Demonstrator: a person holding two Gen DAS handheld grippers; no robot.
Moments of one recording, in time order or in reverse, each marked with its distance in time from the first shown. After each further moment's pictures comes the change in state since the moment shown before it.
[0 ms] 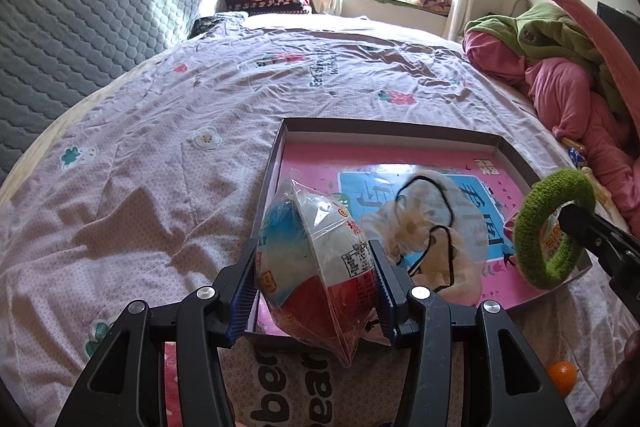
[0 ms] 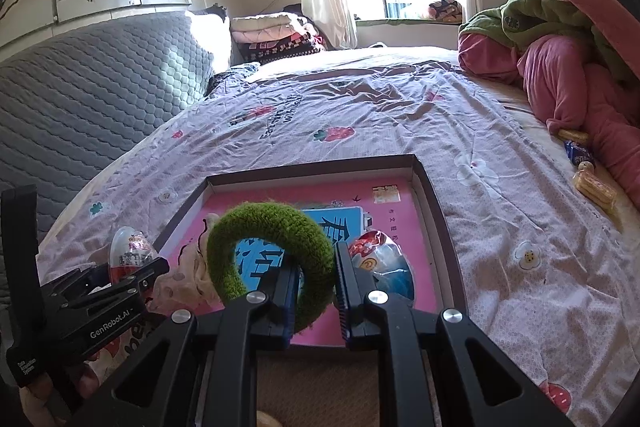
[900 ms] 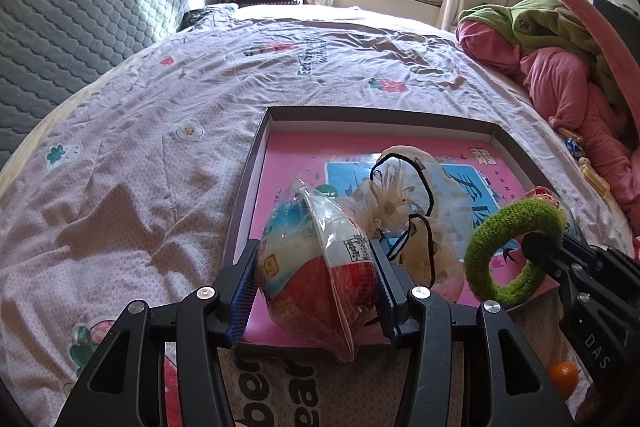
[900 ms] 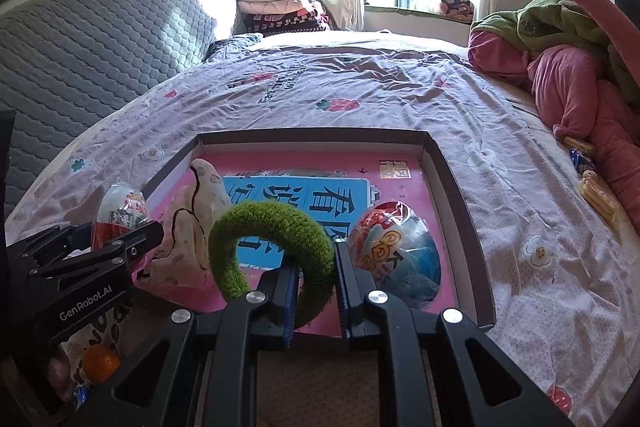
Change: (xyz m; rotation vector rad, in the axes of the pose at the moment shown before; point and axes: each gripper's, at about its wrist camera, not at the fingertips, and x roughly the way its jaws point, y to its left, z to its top) left arm 0.017 -0.005 0.002 0.013 0.040 -0.022; right arm 0.027 0.019 -0.018 -0.105 0.077 -0.056
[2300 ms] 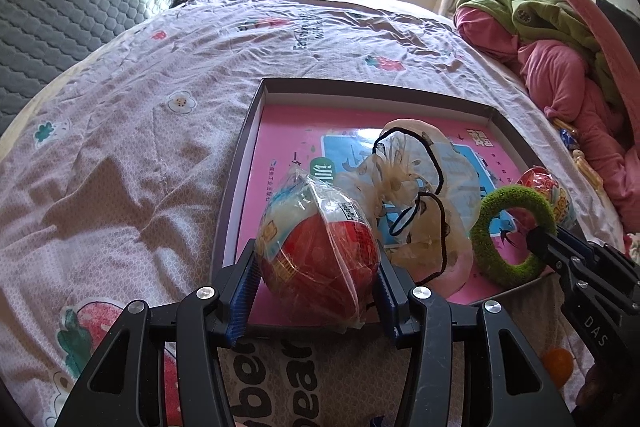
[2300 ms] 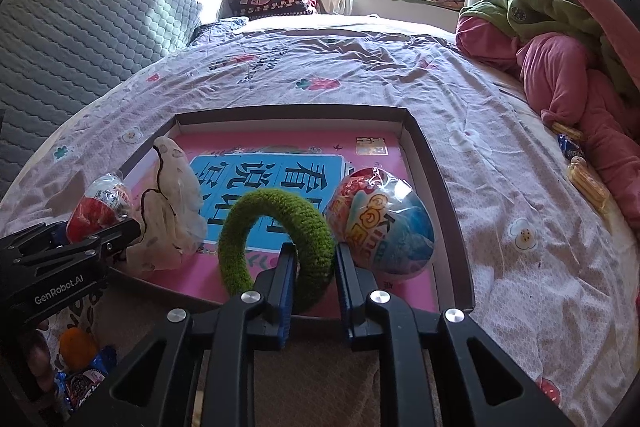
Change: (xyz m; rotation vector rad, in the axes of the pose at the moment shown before) left arm 0.005 0.005 -0.008 -0.023 0.075 -0.046; right arm 0.005 -0.016 -0.007 0.011 0.060 -0.046
